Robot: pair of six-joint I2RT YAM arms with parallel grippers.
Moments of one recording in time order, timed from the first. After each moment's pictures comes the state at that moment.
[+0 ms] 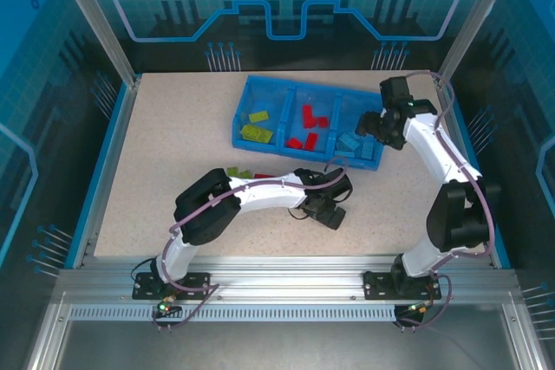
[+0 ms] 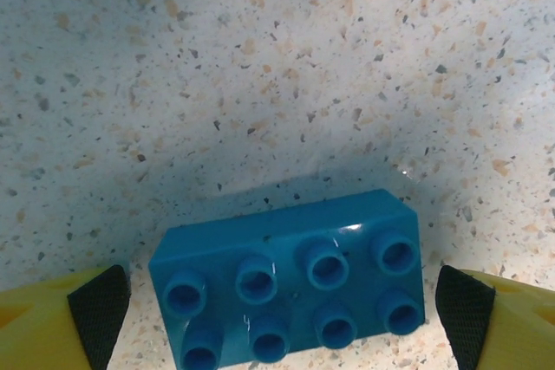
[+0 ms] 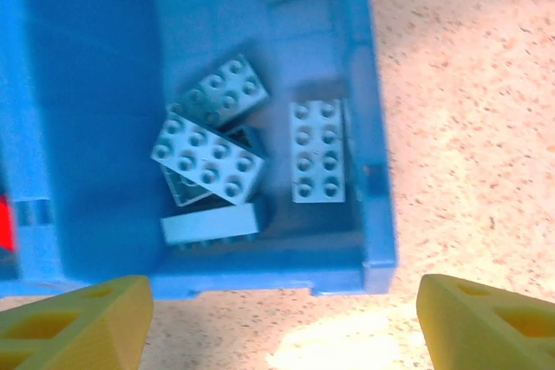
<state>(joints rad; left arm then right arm) -1.05 2.10 1.51 -0.70 -0.06 -0.56 0.10 1.59 1.36 -0.91 0.03 0.49</state>
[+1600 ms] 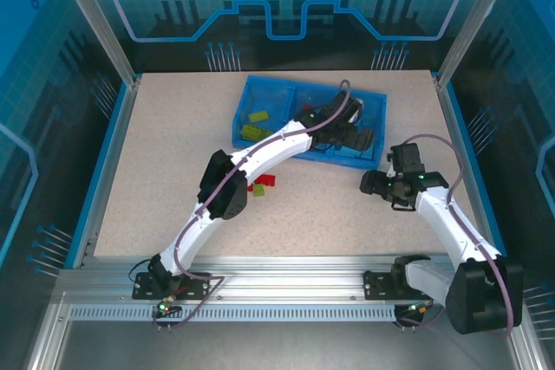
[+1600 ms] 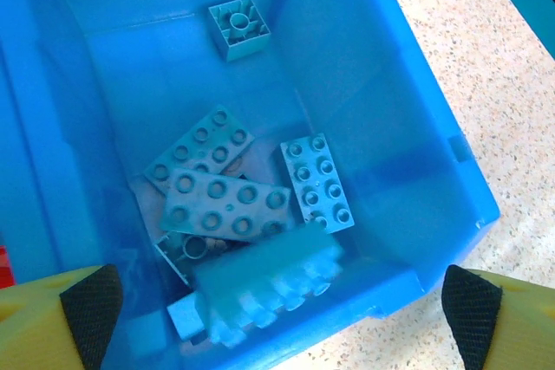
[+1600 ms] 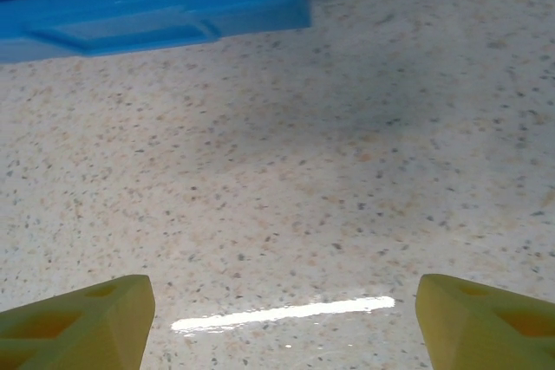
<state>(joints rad) -0.82 2.39 2.28 -0.69 -0.04 -0.41 0.11 1.09 0.69 -0.71 -0.07 0.42</state>
